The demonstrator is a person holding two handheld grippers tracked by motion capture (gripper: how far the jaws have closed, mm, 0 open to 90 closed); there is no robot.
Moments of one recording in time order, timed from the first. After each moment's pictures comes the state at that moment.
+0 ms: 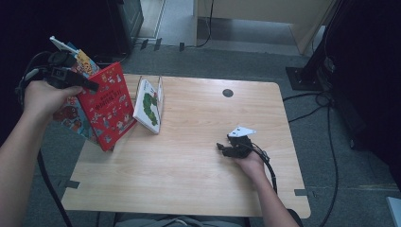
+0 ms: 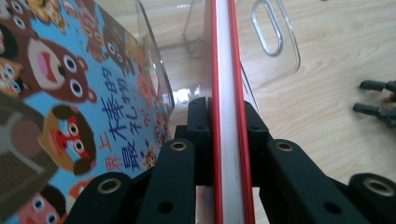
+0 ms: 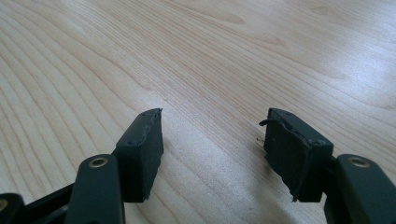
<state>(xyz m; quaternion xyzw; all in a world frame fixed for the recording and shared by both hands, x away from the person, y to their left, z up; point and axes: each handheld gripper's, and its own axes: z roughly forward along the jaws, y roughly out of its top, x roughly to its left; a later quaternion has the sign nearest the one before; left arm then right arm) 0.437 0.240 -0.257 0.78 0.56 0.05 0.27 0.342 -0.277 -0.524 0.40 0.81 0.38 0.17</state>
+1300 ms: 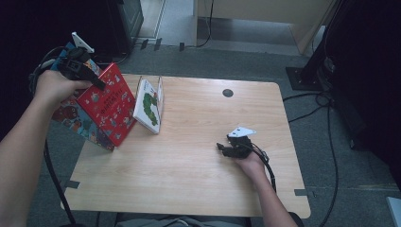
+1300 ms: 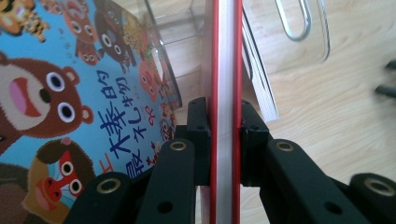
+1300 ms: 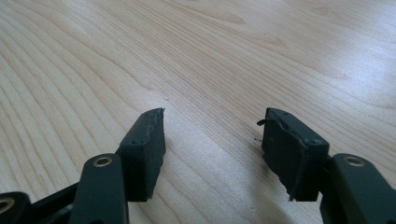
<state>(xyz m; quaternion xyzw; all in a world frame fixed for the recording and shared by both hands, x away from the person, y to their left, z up) 0.478 0.229 -0.270 0.80 0.57 0.00 0.19 0.341 -0.277 -0.524 0.40 0.81 0.38 0.17</state>
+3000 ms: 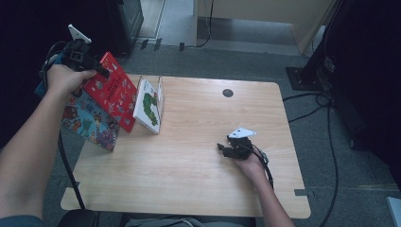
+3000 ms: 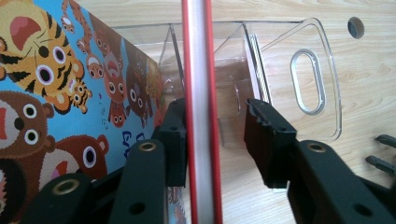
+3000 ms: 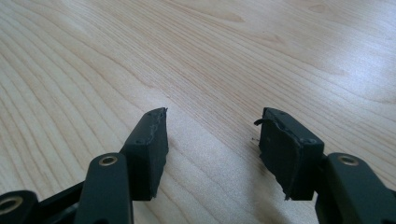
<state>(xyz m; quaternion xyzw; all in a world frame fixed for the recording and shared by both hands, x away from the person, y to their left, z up) 0.518 0.239 -0.281 0.75 0.62 0.01 0.24 0.337 -0.277 -0.523 0.41 0.81 0.38 0.18</state>
